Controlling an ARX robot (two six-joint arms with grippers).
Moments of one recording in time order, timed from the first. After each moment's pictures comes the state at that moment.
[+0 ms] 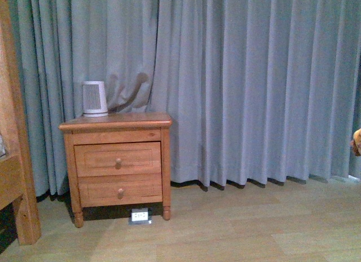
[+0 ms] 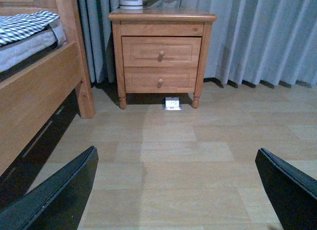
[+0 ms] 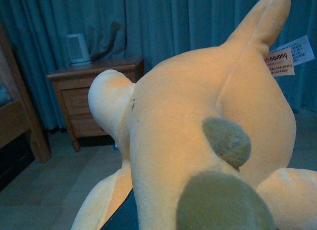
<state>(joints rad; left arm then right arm) 0.00 0.00 0.01 0.00 0.00 0.00 0.22 0.12 0.07 0.21 0.16 0.10</state>
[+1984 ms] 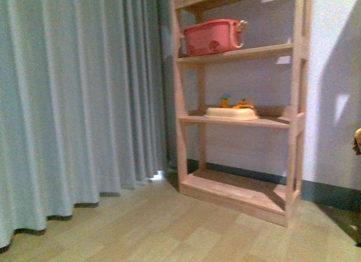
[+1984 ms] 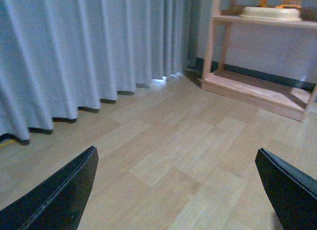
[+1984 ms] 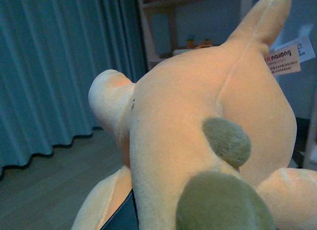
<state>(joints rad) 0.00 0.00 0.01 0.00 0.00 0.00 0.22 0.12 0.07 0.21 0.16 0.10</state>
